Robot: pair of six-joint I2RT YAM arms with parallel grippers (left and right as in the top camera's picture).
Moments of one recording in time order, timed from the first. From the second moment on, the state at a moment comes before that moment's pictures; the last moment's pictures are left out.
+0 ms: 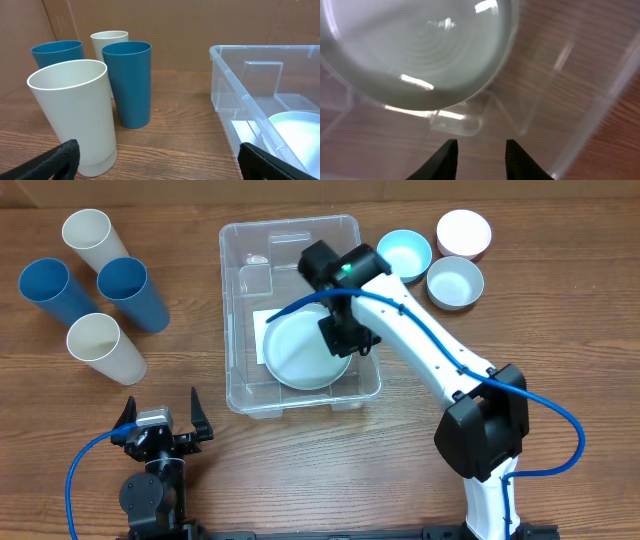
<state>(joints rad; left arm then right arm) 0.17 0.01 0.01 -0.08 0.02 0.01 0.62 2.12 2.00 -1.46 0.10 0.24</state>
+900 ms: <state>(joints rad) 0.17 0.01 0.01 -0.08 0.02 0.01 0.49 2.12 2.16 -1.37 0.22 0.29</state>
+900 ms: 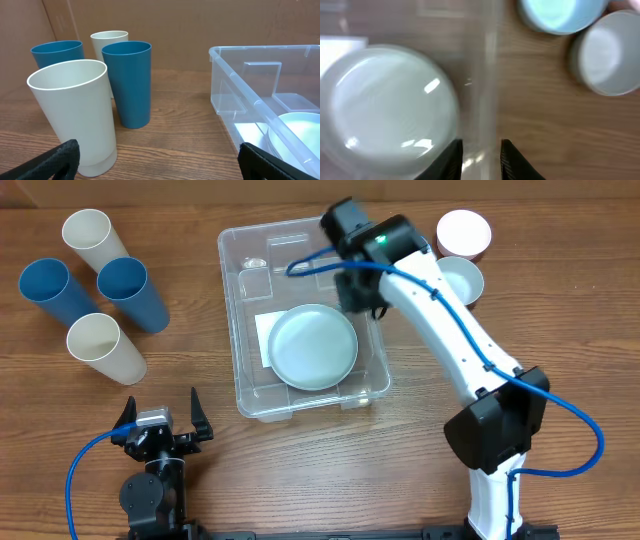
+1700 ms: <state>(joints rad) 0.17 0.01 0.01 -0.08 0.02 0.01 0.44 2.12 1.95 -1.61 0.03 0.41</state>
